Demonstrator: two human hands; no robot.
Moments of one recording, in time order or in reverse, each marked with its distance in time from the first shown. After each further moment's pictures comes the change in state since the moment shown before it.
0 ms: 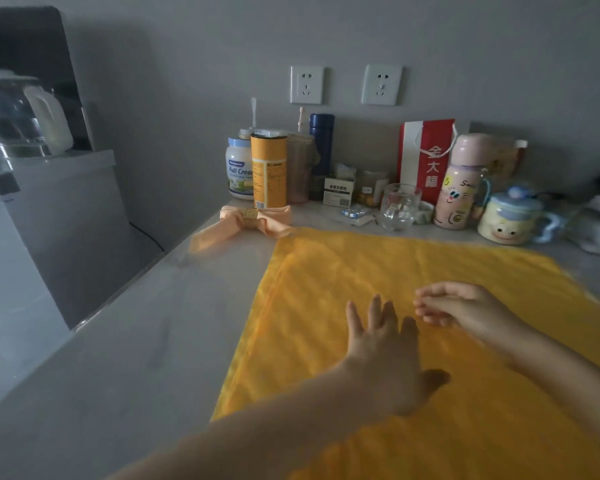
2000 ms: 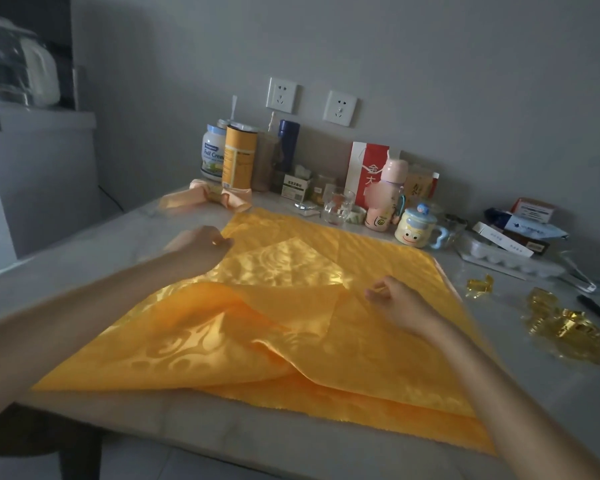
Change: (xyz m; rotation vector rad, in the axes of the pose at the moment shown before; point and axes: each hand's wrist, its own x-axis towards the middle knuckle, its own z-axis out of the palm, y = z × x) left_hand -0.088 -0.077 -0.027 -0.446 0.450 -0.453; right_hand -0.089 0.014 -0.059 -0.813 -0.002 -0.090
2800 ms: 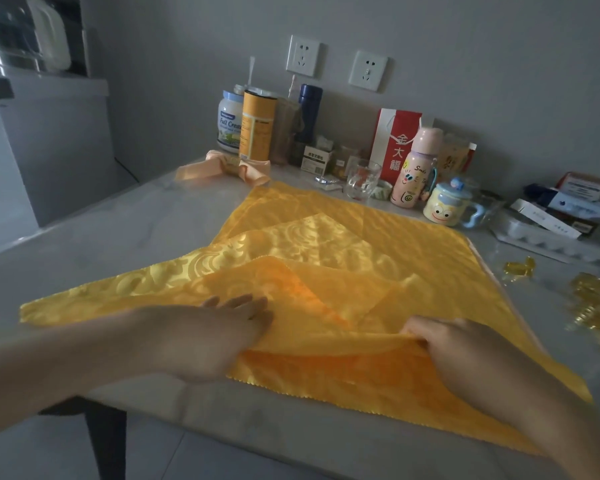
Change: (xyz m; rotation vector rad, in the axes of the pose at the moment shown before) left_hand -0.098 0.002 0.023 0.720 -0.671 0.369; right_hand -0.099 -0.027 -0.012 -0.453 -0.170 -0.331
